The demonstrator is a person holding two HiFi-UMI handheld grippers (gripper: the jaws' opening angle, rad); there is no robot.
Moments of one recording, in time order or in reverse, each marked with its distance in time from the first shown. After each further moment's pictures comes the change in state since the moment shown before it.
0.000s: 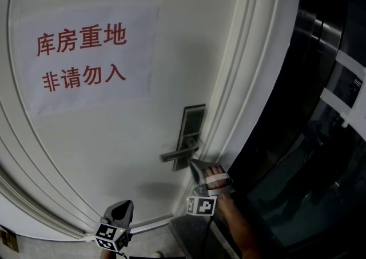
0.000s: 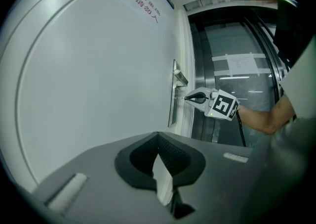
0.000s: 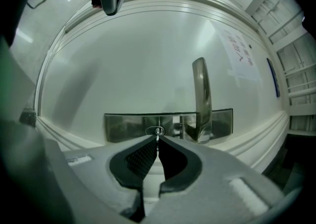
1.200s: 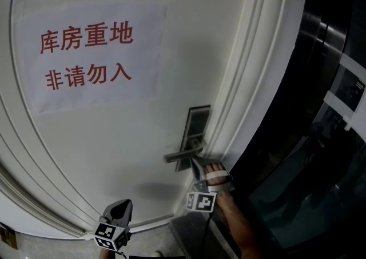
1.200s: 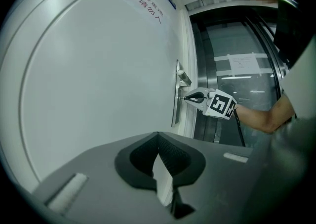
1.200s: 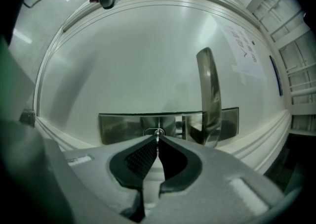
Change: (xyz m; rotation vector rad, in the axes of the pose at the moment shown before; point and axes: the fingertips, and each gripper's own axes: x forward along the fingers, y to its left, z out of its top) left arm -0.003 0.011 0.000 -0.004 -0.001 0.018; right arm 0.018 -0.001 0.001 0.003 0.022 0.010
